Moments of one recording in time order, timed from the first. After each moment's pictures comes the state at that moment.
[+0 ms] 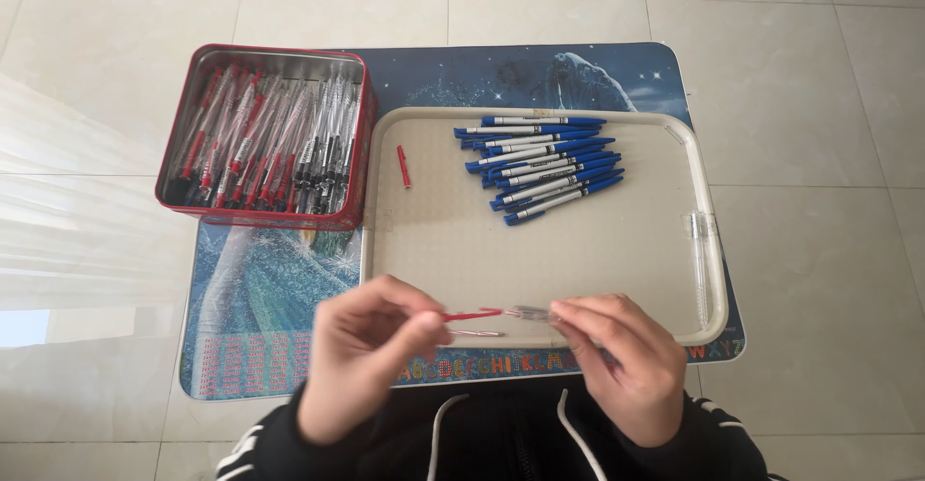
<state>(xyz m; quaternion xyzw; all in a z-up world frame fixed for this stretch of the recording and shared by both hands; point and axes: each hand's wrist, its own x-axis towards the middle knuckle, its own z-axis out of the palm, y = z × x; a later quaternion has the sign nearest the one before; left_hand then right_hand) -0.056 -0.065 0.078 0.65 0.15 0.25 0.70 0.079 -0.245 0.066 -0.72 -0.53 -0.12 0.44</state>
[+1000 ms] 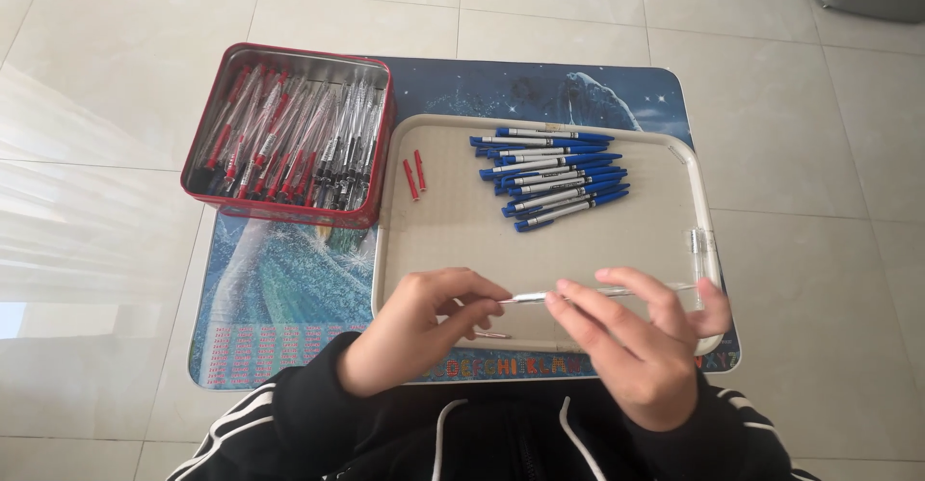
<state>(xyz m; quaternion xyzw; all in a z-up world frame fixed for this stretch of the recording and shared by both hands) -0.032 -0.053 0.062 0.77 0.05 0.08 0.63 0.093 -0.233 0.079 -0.71 -0.57 -0.36 0.20</state>
